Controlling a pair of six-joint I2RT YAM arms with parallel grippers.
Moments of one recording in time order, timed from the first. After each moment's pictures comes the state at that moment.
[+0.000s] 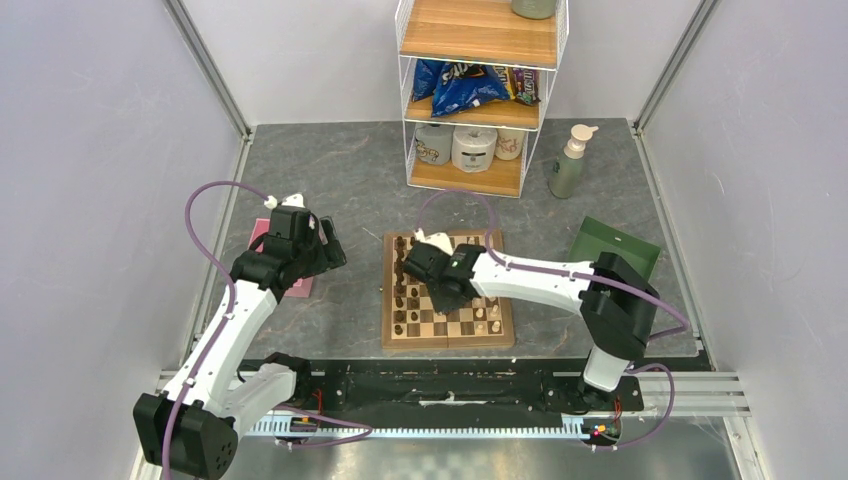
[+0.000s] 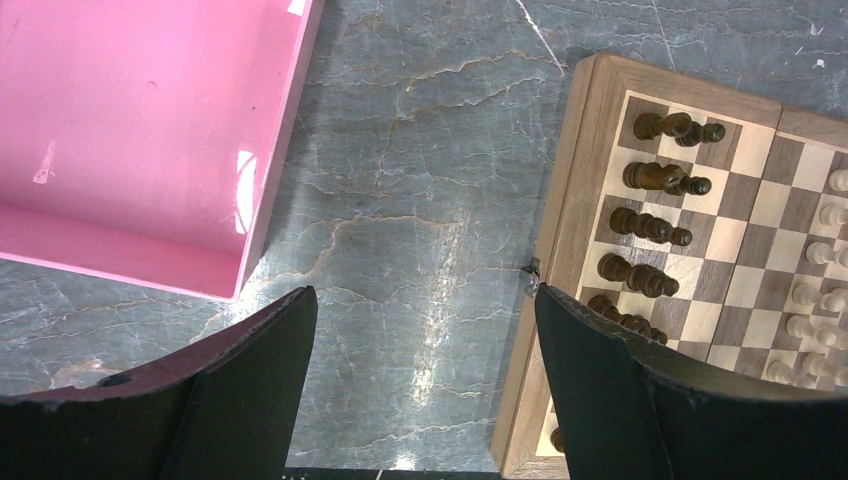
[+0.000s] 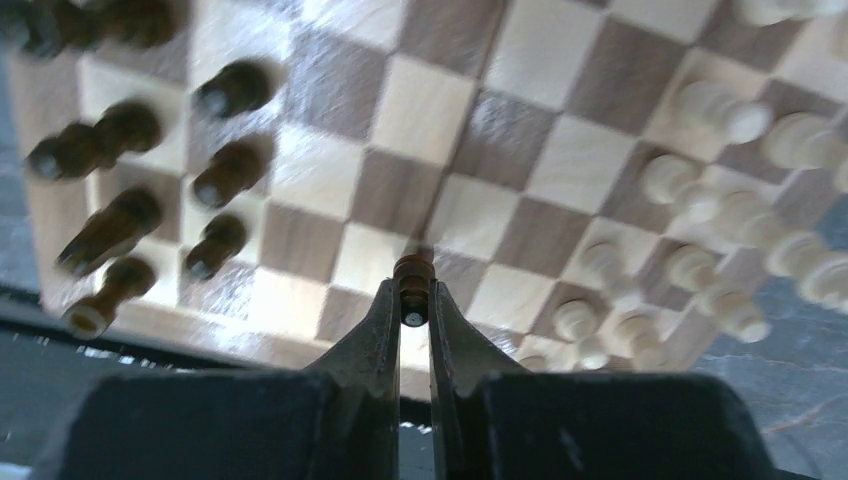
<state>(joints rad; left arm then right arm) -0.23 0.96 0.82 -0.73 -0.12 -0.48 1.05 1.74 1.24 -0.79 0.26 0.69</state>
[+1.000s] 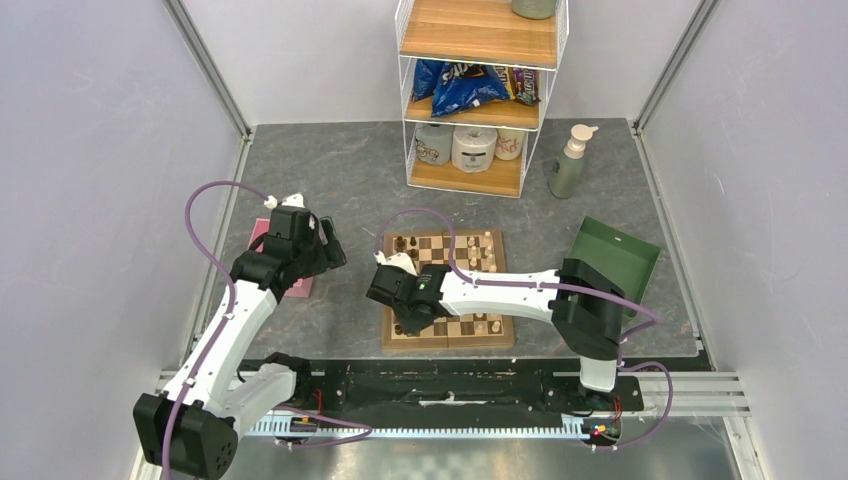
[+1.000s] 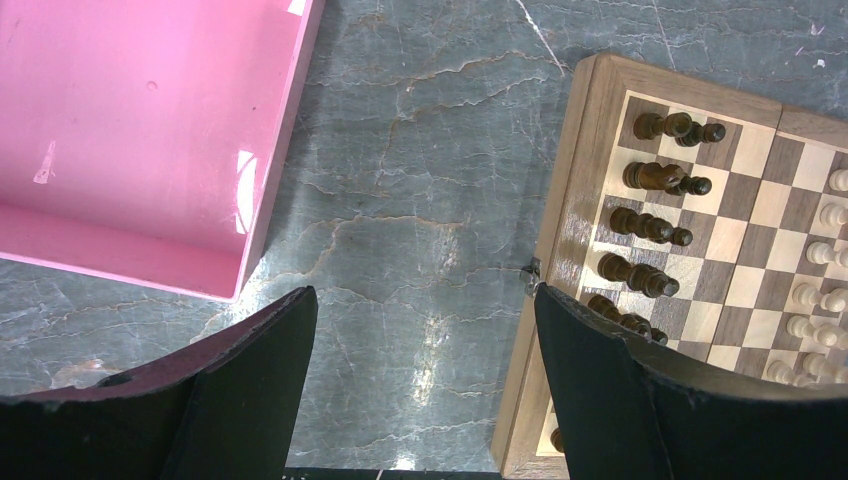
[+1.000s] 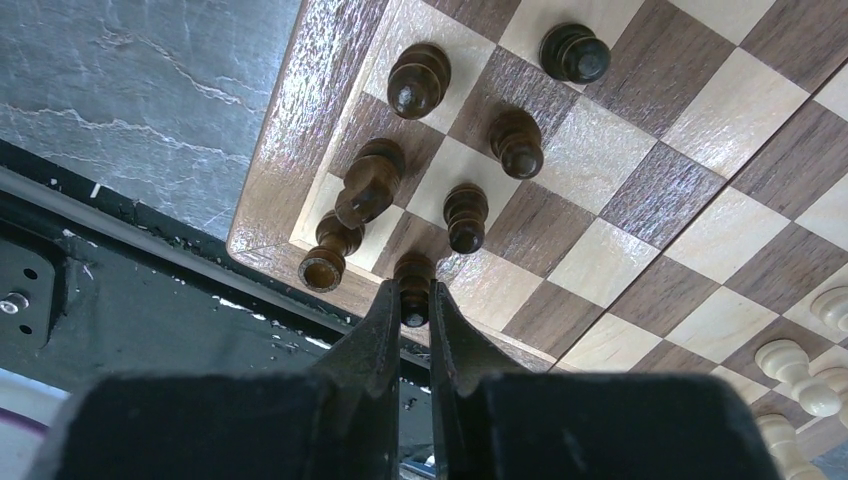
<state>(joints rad) -0.23 0.96 0.82 -0.73 -0.12 -0.48 1.24 1.87 1.39 -0.74 0.21 0.71</state>
